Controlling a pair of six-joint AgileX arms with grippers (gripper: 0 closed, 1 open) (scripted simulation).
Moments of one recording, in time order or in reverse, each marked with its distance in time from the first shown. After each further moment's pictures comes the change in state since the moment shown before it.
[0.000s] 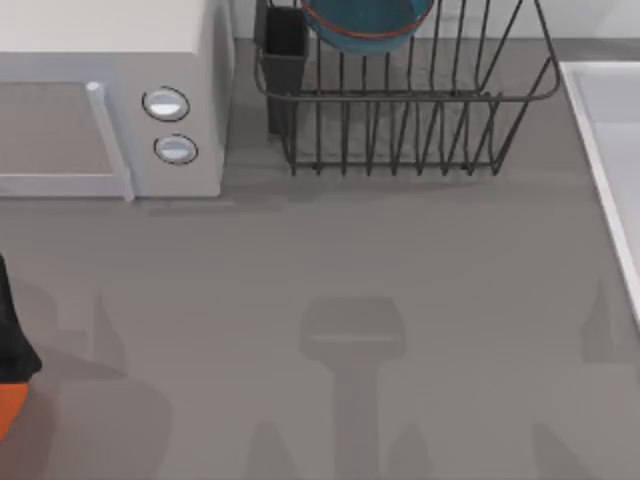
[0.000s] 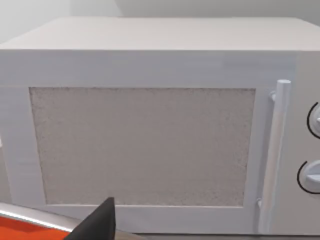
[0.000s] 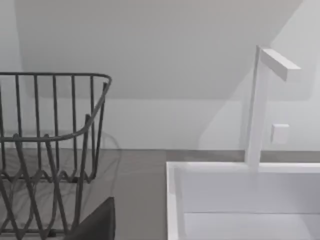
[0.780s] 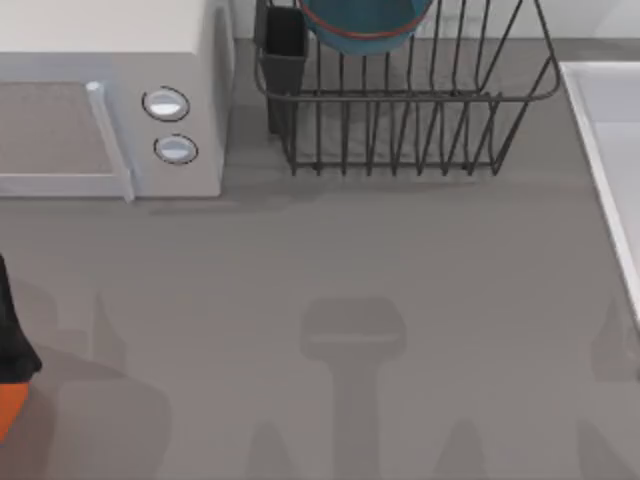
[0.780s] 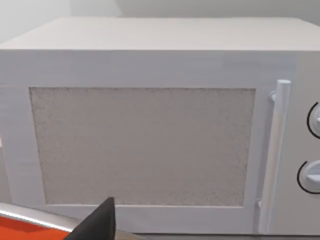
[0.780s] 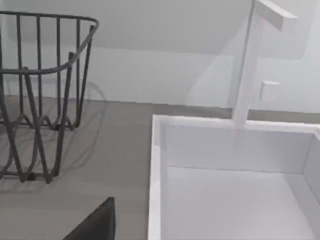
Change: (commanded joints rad) left arm 0.000 0.000 0.000 0.000 0.000 0.000; right arm -0.070 -0.052 -0.035 -0.107 -0.055 -0.060
